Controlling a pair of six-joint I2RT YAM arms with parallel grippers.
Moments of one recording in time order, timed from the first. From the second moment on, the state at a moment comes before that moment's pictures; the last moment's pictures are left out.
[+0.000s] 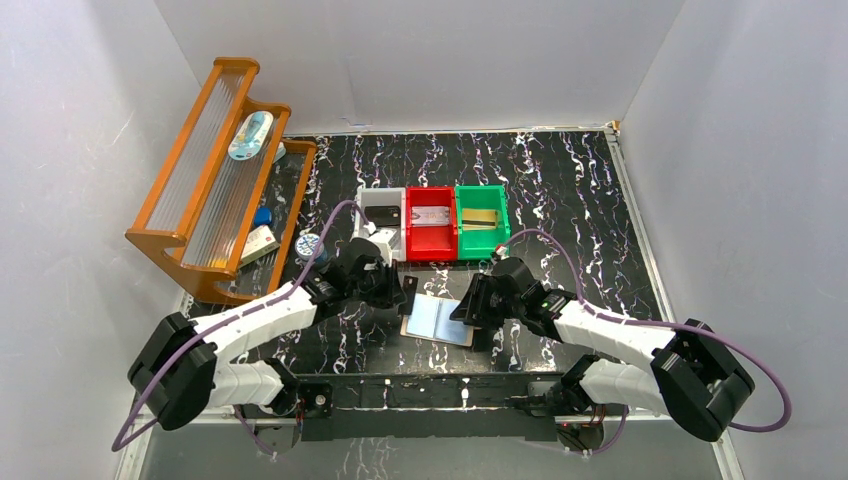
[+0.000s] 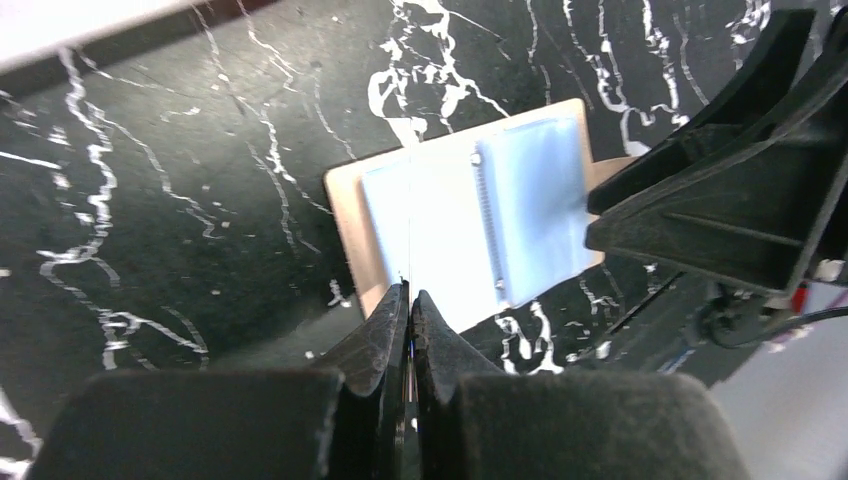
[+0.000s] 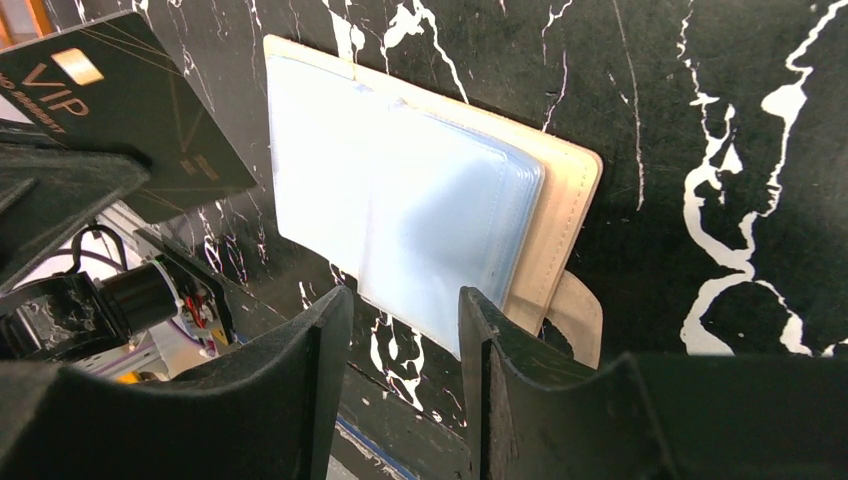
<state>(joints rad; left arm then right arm) -0.77 1.22 0.63 -0.15 0.16 -0.56 0.77 1.13 0.42 -0.08 -0.20 0.98</state>
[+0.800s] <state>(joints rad) -0.72 1.18 0.77 -0.21 -0.19 0.52 0.77 1.13 0.45 -0.13 -0.18 0.95</state>
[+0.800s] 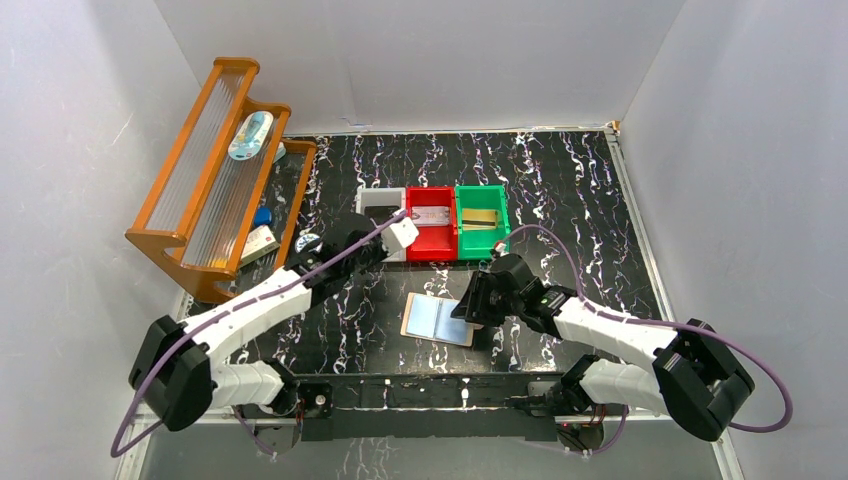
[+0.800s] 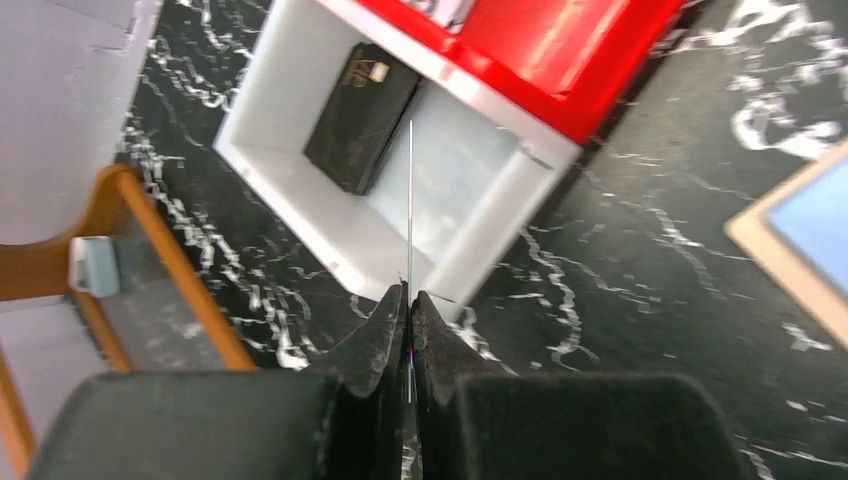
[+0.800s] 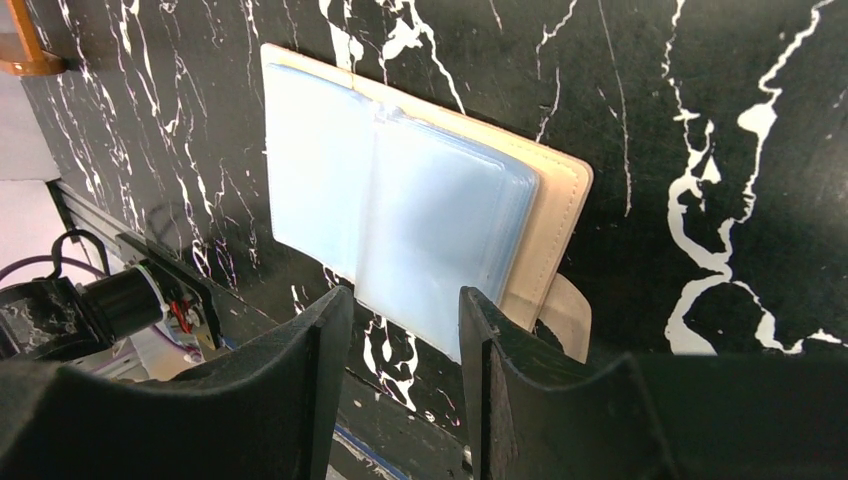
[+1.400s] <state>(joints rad) -0.55 1.48 0.89 -0.02 -0.02 0.90 0.77 1.15 0.50 -0.18 -0.15 0.91</state>
